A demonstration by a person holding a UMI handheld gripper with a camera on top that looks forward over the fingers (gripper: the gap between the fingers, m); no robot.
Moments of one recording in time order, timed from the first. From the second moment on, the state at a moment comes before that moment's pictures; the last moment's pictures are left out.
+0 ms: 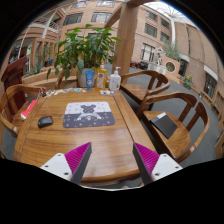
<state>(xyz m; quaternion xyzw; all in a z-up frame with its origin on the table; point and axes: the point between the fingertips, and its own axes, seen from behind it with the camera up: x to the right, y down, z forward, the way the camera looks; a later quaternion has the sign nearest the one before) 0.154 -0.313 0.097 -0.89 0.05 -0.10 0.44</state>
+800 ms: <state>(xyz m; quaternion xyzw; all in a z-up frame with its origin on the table) -0.166 -0.179 -0.004 -0.90 -0.07 0.10 0.42</state>
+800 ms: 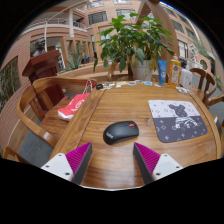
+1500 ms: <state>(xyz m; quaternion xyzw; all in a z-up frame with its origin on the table) -0.207 -0.074 -0.015 -0.89 -0.09 0.04 0.45</state>
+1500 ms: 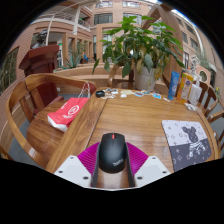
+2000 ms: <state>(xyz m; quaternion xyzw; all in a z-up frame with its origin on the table) -0.179 -0.081 0.223 -0.77 -0.11 0.16 0.60</state>
